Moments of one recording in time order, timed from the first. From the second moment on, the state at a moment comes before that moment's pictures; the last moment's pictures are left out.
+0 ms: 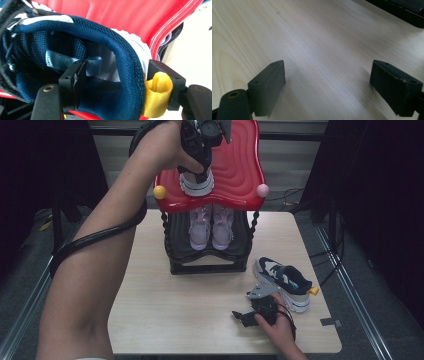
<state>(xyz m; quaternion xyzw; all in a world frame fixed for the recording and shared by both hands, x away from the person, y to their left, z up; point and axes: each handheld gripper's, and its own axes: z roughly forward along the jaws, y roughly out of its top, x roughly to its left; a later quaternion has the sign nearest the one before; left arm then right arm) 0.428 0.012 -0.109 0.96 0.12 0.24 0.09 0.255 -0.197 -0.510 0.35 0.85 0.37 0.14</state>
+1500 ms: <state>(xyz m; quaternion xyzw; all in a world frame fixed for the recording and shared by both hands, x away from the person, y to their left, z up) 0.417 0.043 -0.079 0.95 0.22 0.16 0.13 0.255 -0.197 -0.510 0.35 0.85 0.37 0.14</state>
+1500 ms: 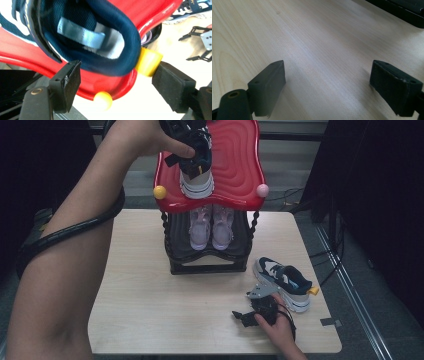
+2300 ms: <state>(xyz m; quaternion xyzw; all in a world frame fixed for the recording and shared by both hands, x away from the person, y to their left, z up) 0.401 0.086 -0.101 0.96 0.24 0.09 0.11 0.255 -0.197 -0.510 0.35 0.85 0.37 0.14</state>
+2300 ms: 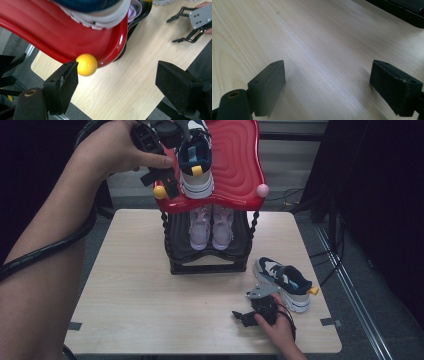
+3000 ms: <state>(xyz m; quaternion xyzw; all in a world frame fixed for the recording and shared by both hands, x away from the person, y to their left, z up) 0.392 0.124 -0.138 0.96 0.27 0.05 0.08 0.255 -0.197 -0.510 0.35 0.85 0.37 0.14</state>
